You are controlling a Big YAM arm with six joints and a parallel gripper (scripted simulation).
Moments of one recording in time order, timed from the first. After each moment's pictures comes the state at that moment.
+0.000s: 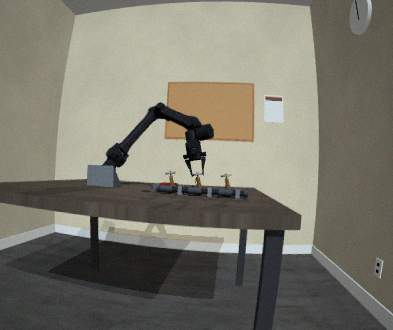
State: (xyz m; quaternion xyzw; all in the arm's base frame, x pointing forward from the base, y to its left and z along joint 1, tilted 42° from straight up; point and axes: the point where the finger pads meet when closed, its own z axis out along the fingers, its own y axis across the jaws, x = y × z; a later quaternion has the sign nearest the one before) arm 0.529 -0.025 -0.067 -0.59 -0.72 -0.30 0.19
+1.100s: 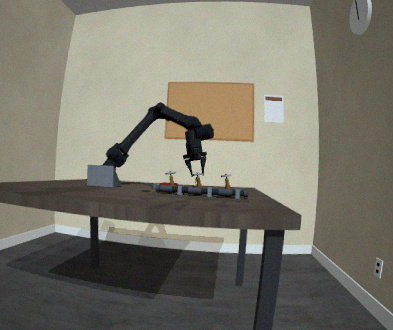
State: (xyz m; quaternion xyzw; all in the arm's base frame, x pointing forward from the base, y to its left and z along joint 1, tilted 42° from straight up) arm 0.529 -0.025 -0.067 -0.55 -0.76 -0.31 0.17
